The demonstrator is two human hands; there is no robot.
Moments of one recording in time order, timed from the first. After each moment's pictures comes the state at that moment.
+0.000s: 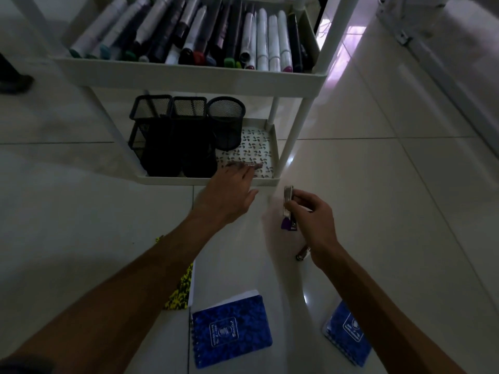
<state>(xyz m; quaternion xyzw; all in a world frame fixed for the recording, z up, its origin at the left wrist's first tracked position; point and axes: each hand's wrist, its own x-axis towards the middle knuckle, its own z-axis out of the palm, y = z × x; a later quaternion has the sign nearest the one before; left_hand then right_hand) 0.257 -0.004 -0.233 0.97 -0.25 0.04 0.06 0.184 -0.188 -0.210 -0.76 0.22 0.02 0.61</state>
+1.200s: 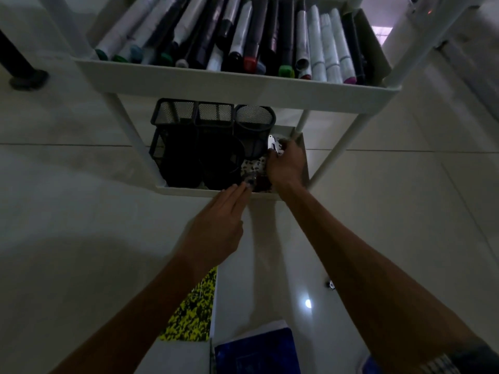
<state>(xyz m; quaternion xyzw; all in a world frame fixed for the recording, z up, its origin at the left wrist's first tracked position) 0.216 0.059 -0.245 0.97 -0.21 0.07 0.11 0.344 -0.081 -0.228 -0.87 0.16 -0.05 0.46</state>
